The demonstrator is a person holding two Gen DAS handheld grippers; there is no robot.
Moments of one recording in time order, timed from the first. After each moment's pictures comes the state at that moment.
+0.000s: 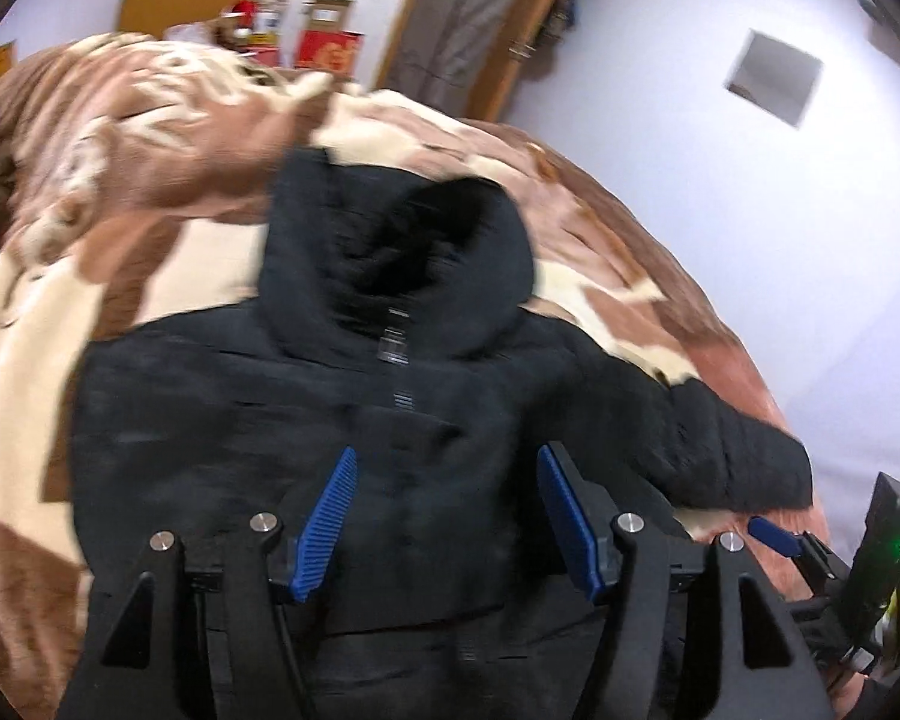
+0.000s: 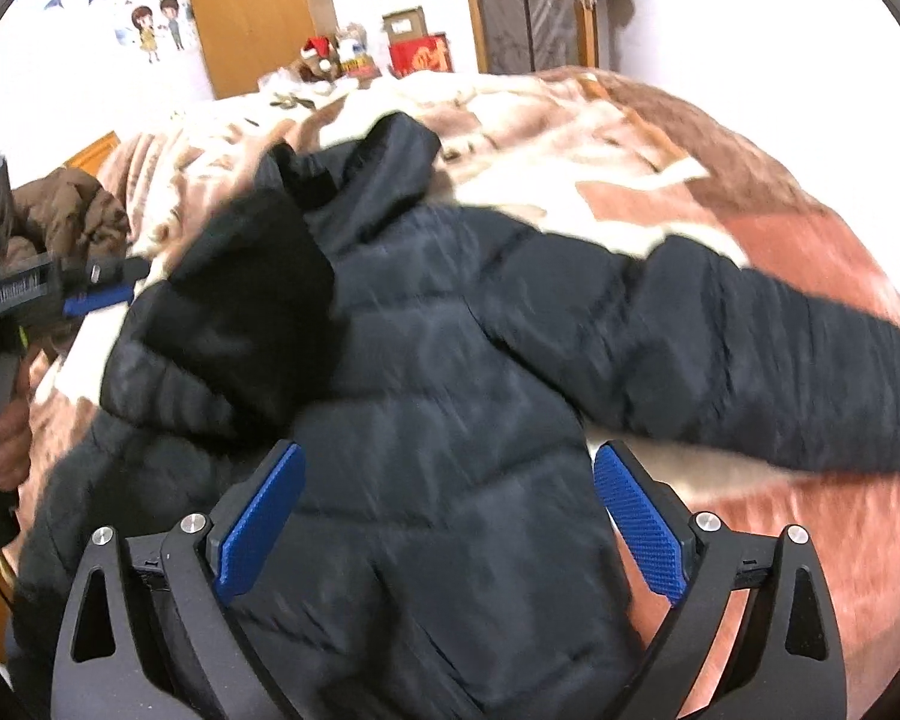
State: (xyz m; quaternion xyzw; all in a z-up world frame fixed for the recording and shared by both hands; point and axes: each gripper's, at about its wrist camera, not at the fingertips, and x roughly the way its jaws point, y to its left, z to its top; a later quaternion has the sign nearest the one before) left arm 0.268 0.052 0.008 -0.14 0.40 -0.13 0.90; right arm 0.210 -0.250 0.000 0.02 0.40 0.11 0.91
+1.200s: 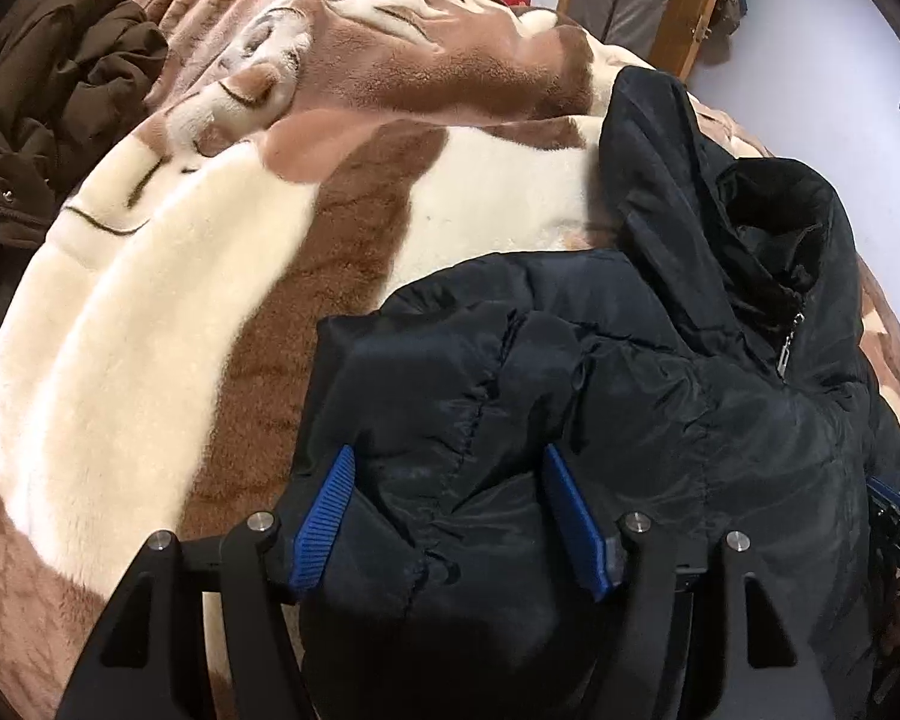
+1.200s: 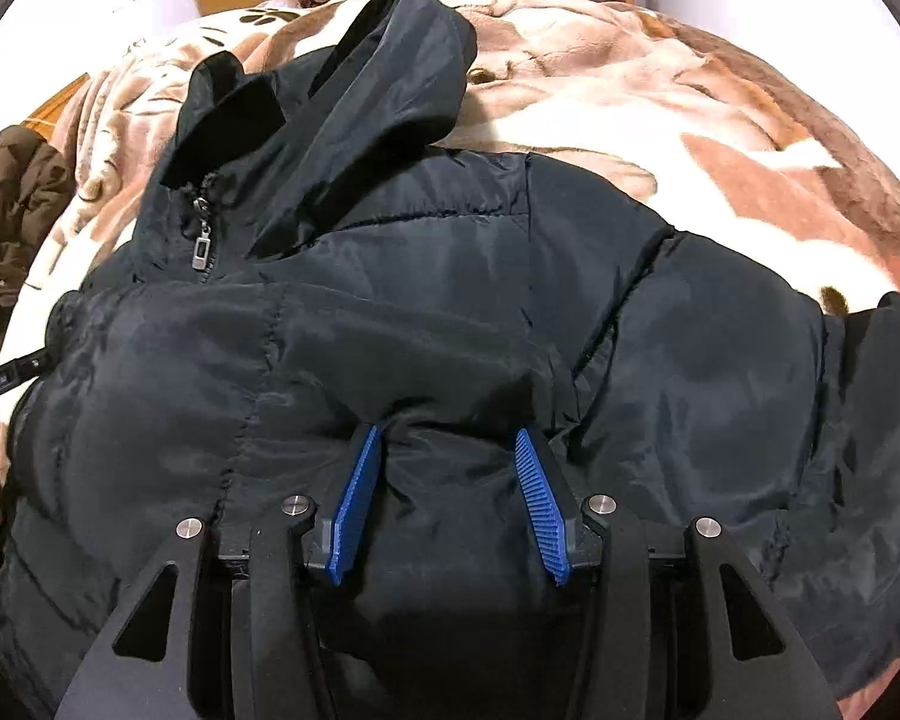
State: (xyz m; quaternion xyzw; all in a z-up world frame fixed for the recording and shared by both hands) left arm 0.339 0.179 -0.111 -0.11 0.46 0.06 0.88; right arm 0.356 -0.203 -0.092 -0.04 0.48 0.11 0.87
